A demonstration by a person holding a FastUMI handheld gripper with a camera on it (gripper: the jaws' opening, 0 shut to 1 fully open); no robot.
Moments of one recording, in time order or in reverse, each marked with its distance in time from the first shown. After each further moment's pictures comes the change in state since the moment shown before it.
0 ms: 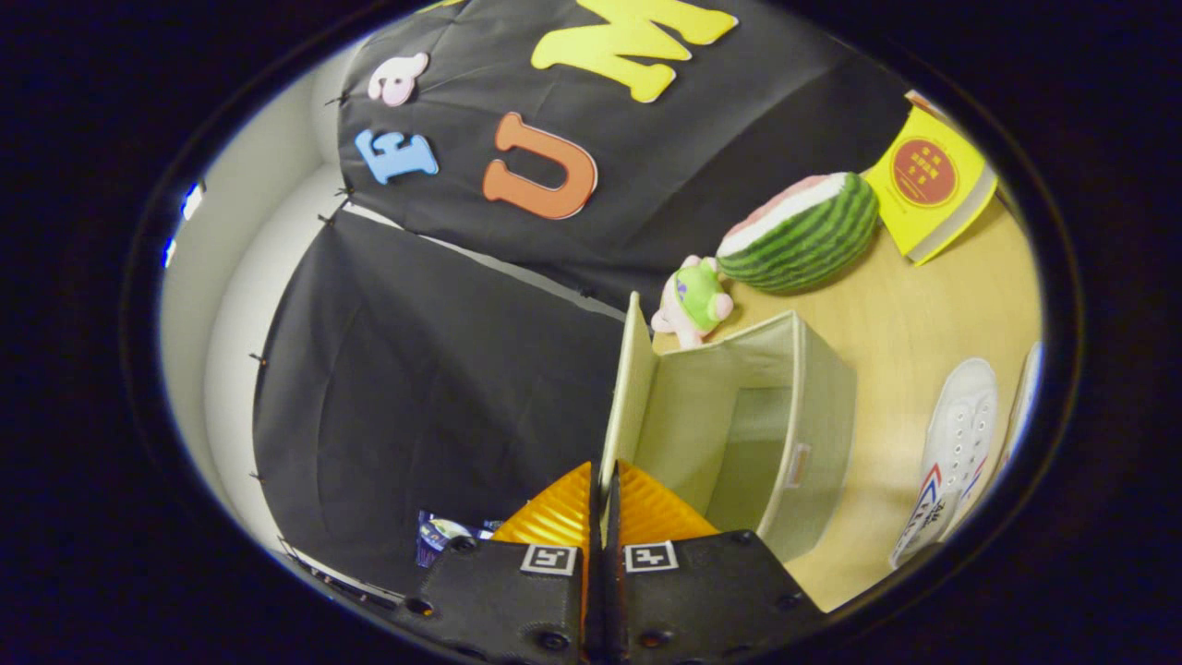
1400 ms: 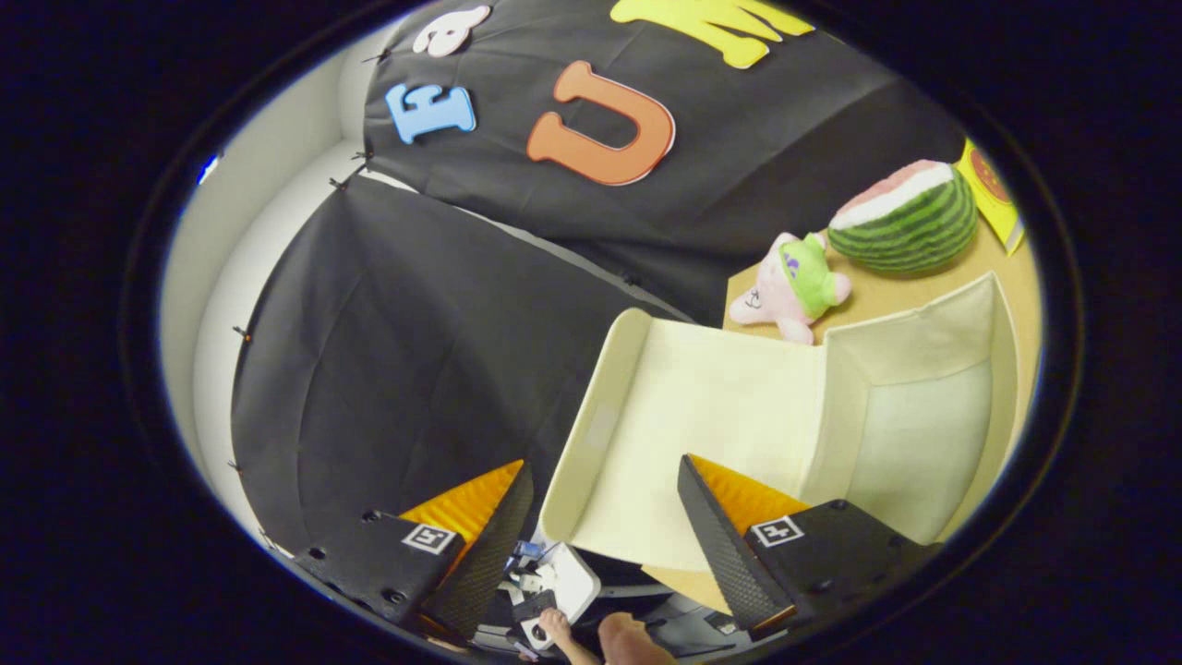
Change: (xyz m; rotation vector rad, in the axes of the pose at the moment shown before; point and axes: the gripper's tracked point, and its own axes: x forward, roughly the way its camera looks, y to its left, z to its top) arm 0.156 0.102 -0.046 -0.019 -0.003 0.031
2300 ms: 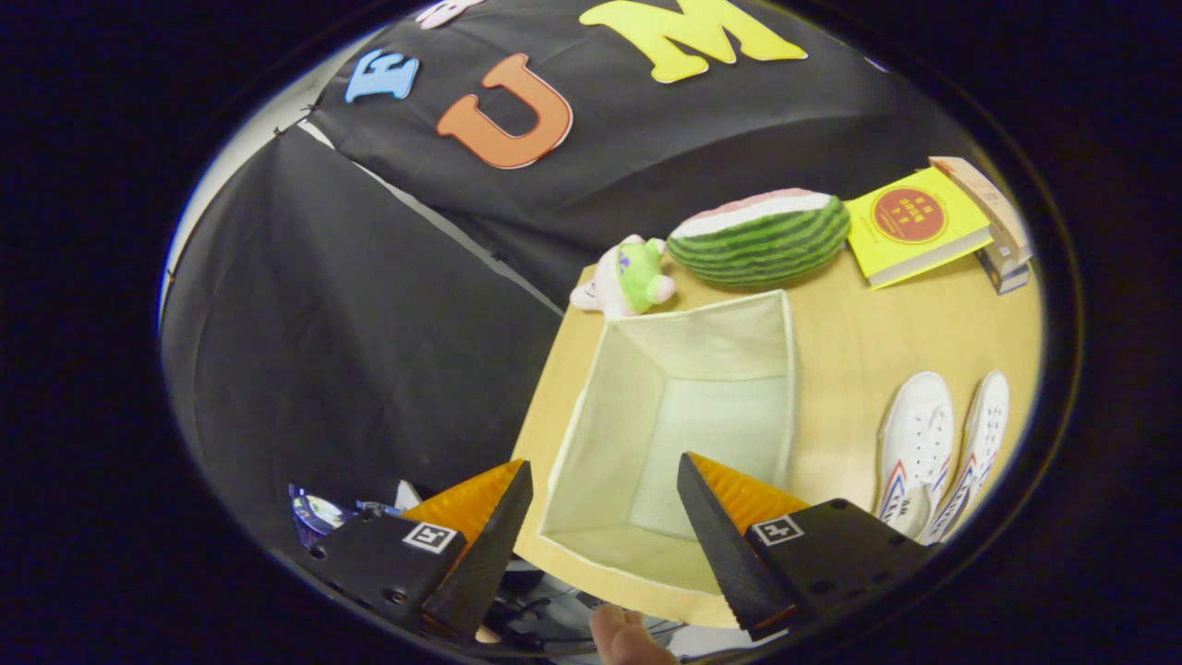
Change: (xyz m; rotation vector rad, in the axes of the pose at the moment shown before) arm -0.113 -0.149 0.001 -0.146 0.063 -0.480
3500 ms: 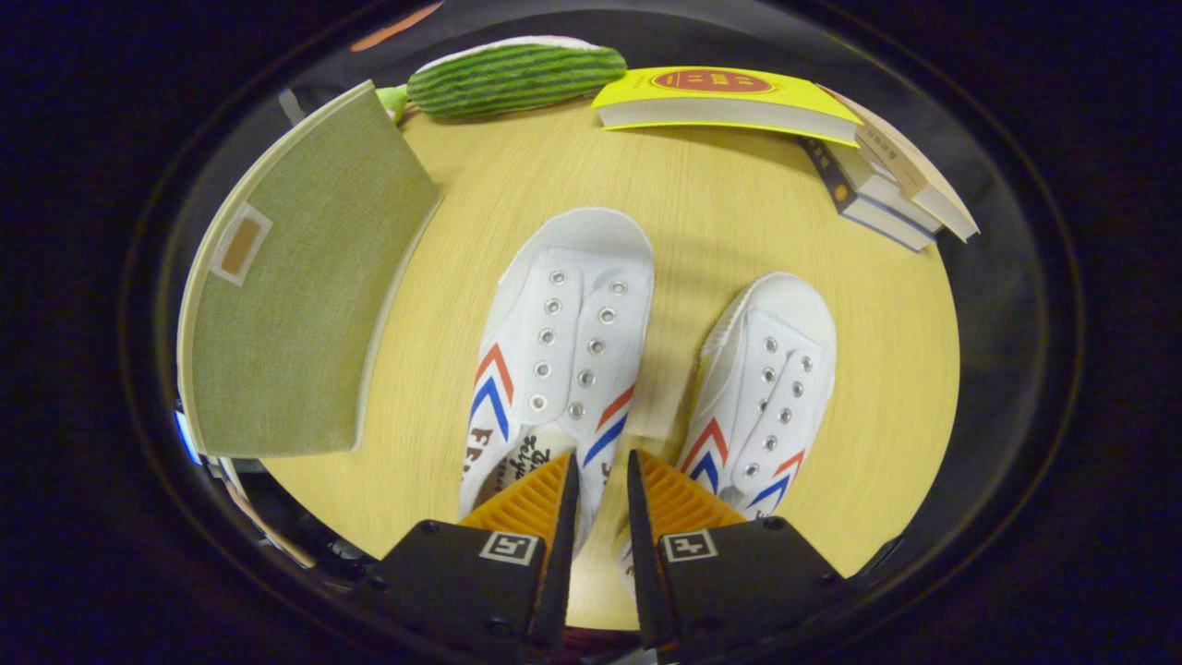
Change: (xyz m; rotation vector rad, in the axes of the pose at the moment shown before) arm -0.023 -0.313 -0.106 -0.128 0.355 -0.562
